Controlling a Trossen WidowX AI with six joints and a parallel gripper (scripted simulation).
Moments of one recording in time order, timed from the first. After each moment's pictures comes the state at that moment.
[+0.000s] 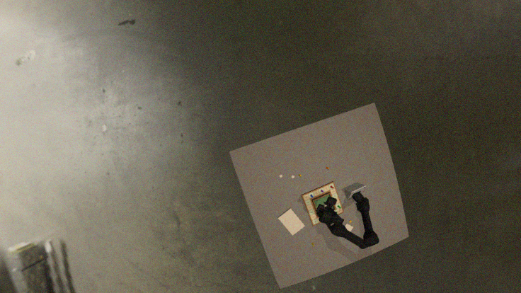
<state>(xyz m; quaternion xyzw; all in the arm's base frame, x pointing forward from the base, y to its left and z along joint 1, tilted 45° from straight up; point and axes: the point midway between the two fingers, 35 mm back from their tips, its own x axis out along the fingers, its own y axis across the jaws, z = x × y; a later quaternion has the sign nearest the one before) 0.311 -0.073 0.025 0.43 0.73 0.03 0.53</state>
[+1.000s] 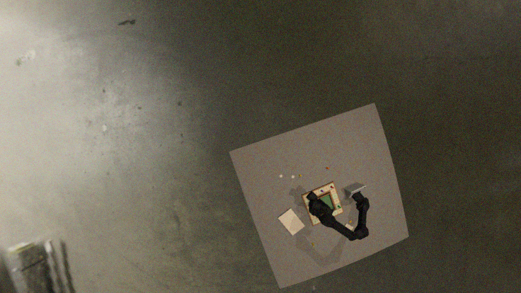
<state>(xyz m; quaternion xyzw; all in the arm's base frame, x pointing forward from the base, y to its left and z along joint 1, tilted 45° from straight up) 0.356 -0.098 -0.035 0.07 0.57 0.44 0.69</state>
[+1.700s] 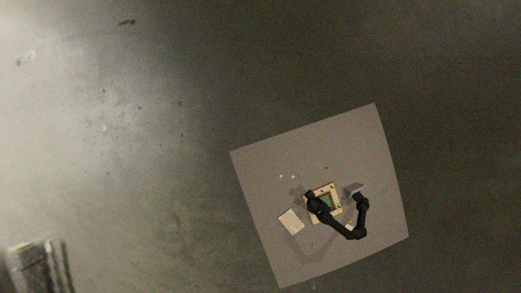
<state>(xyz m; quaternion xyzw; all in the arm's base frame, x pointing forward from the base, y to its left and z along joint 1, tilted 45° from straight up) 0.355 -0.075 -0.061 0.07 0.57 0.45 0.69</state>
